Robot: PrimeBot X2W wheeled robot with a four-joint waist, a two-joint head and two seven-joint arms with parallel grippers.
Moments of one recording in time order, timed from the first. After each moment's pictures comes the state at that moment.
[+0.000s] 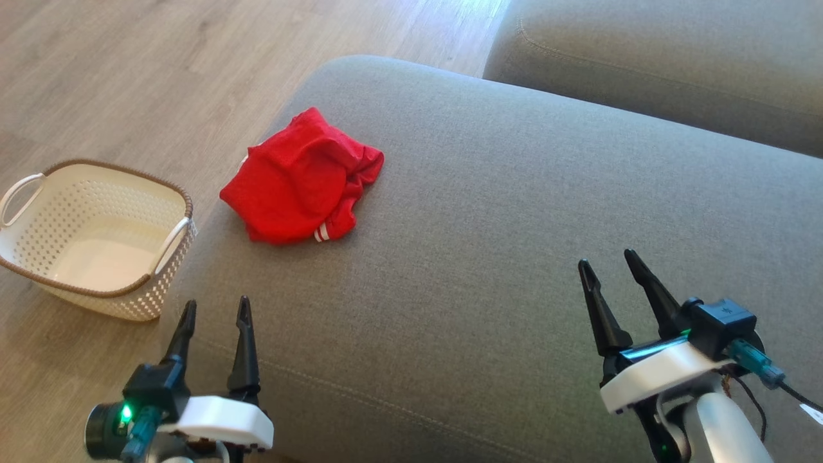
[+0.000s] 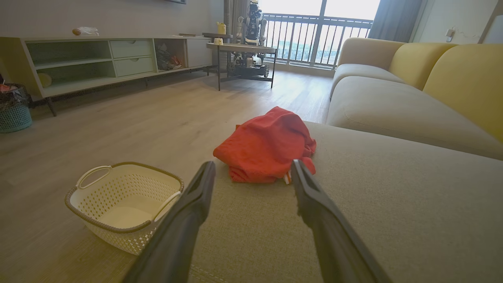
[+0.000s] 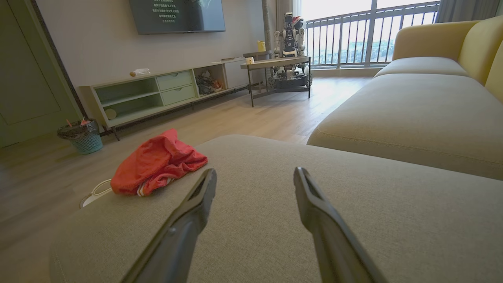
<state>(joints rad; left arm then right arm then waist) 0.08 0.05 -0.12 0.14 -0.12 0.04 -0.26 -0.09 -0.05 0.04 0.27 0.19 0.13 -0.25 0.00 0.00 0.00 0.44</state>
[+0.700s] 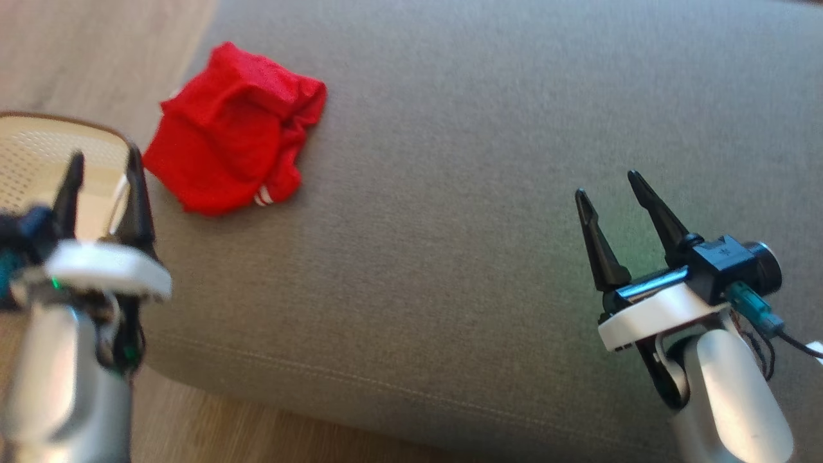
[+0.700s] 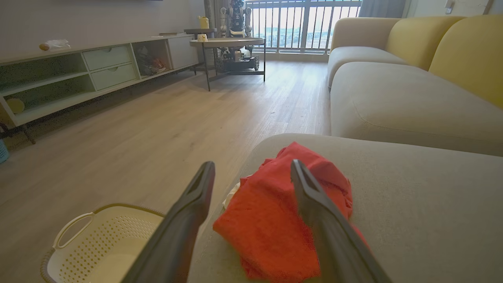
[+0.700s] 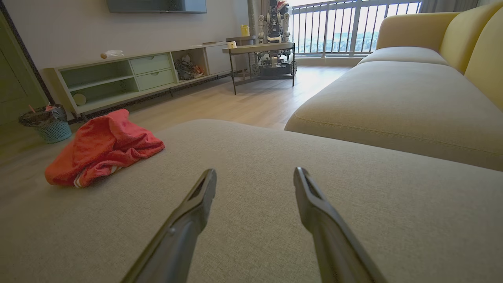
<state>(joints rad) -0.33 0.19 0.03 0.34 -0.22 -0.10 -0.22 -0.22 -0.05 0.04 0.20 0.04 0.13 -0.25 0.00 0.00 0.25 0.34</state>
